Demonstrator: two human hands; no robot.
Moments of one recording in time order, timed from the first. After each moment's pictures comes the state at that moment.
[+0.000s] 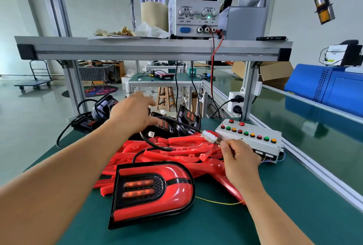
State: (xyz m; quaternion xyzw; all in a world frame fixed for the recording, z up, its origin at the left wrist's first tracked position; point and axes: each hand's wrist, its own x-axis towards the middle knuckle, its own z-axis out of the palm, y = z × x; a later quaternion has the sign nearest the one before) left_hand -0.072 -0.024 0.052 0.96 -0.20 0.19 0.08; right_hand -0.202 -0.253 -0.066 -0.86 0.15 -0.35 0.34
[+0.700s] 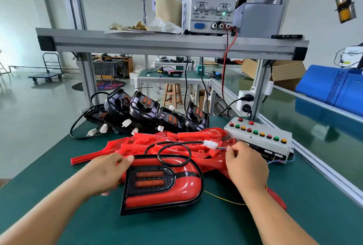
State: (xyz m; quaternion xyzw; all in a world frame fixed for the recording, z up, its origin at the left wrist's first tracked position) left_hand -0.156 0.066 -0.034 0.96 -0.08 -0.06 0.28; right_hand -0.202 -0.237 -0.069 -0.89 0.25 -0.33 0.18
